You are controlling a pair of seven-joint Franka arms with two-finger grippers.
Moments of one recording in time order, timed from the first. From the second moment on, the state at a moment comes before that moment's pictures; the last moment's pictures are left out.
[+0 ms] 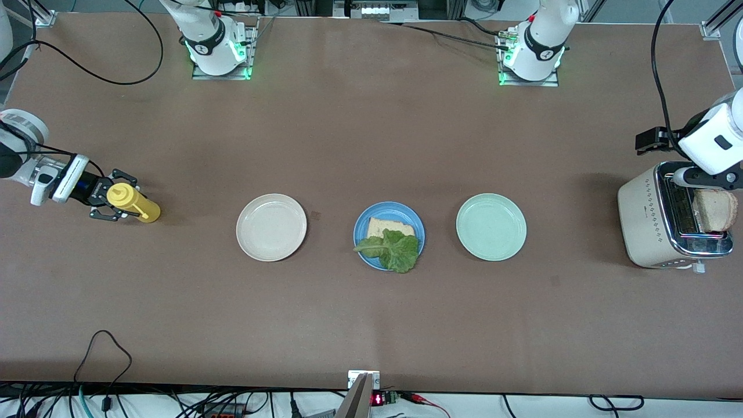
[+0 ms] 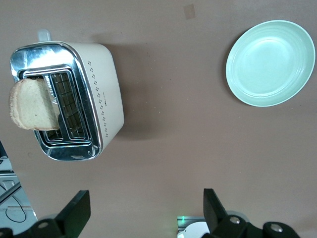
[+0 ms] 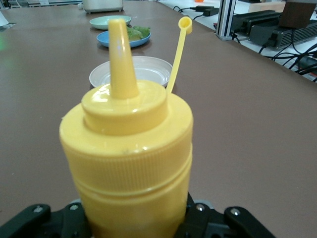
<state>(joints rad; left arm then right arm) 0.07 0.14 -0.08 -1.51 0.16 1.42 0.10 -0.71 0.60 0.16 -1.94 0.94 1.92 -2.47</state>
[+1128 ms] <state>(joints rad) 0.46 0.38 -0.04 -1.49 0.08 1.84 0.62 -0.80 0.60 0.17 -1.88 0.75 1.94 -2.41</state>
